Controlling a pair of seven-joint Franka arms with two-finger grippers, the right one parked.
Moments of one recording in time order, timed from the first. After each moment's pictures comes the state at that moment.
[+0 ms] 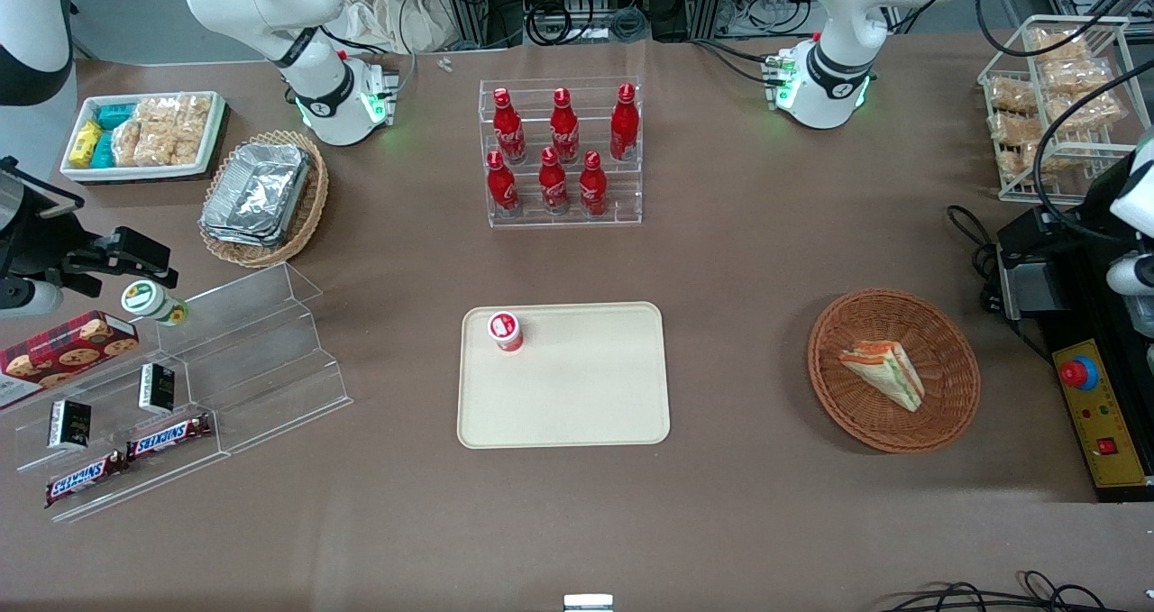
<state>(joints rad) -0.09 0.15 0.03 -1.32 0.04 1.50 -0.05</state>
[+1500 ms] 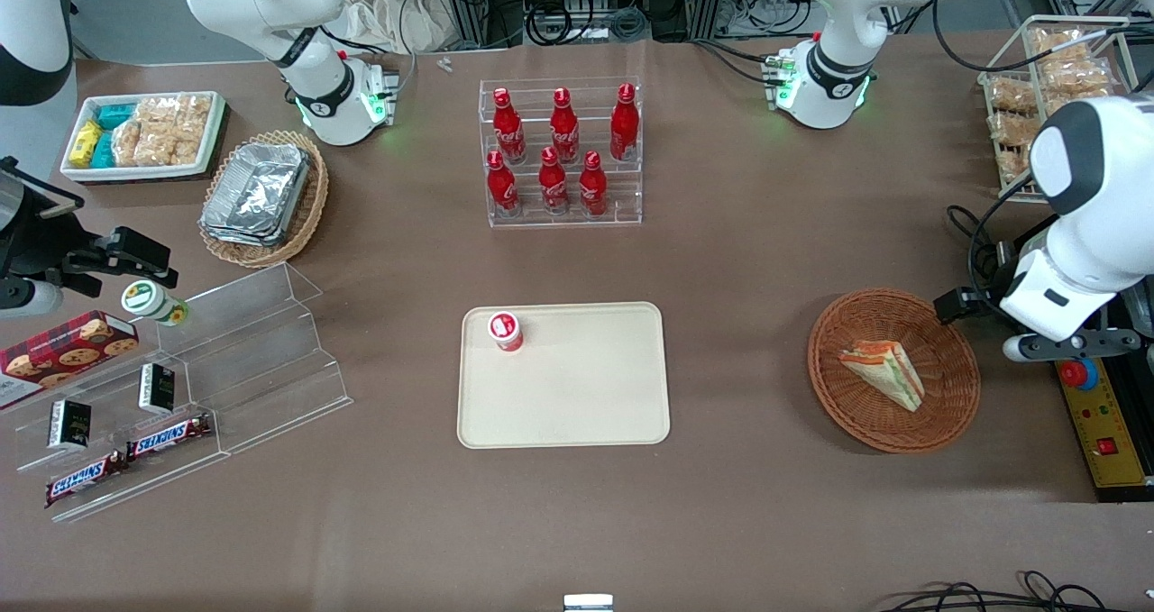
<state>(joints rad) -0.03 0.15 0.06 -1.88 0.04 2.04 -0.07</state>
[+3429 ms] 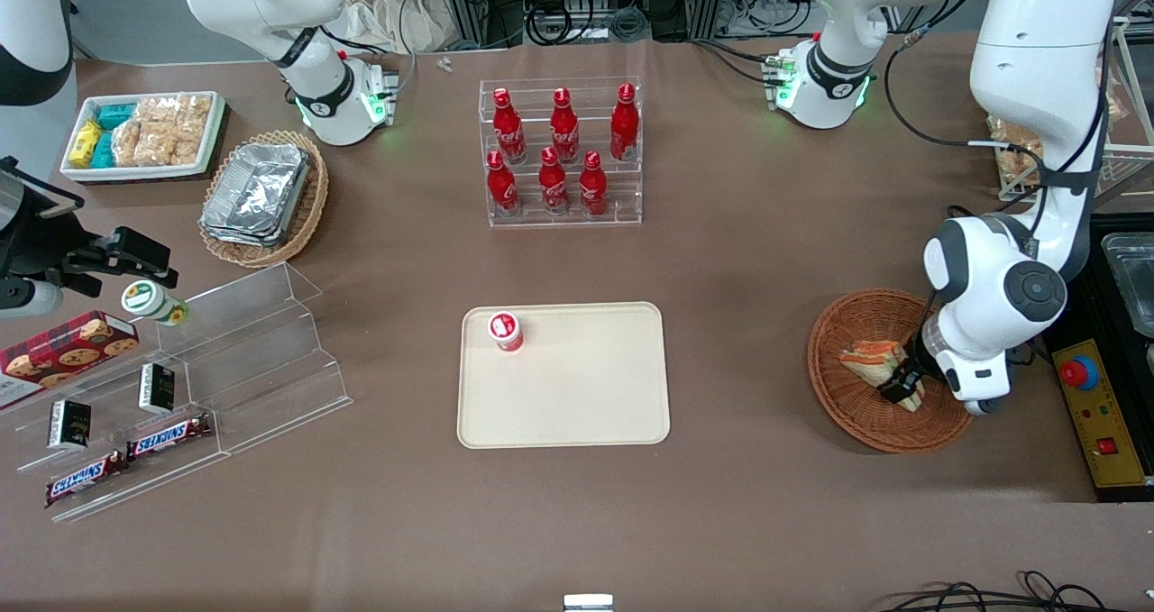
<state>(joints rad) -0.03 0.46 0.04 -1.98 -0.02 2.51 -0.86</state>
